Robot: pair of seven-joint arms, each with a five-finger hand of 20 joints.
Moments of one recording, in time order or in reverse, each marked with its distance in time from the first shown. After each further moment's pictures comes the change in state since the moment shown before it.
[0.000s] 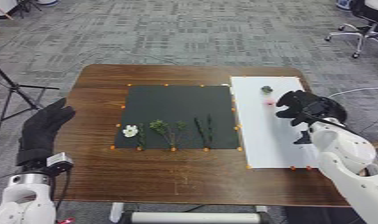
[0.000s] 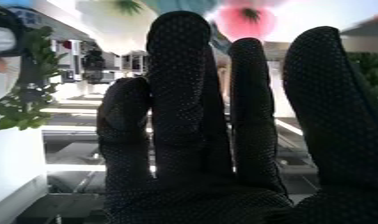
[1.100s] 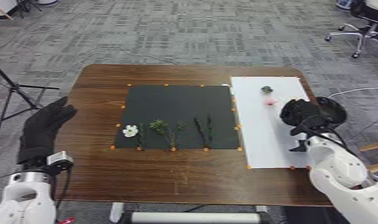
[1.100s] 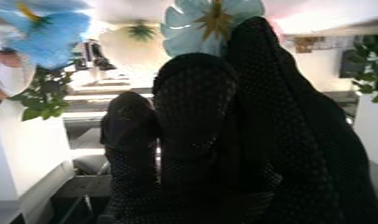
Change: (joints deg) left arm -0.5 0.2 -0.1 -0.1 0.0 -0.4 -0.5; right arm -1.6 2.1 -6.6 2.5 3.0 17.1 2.0
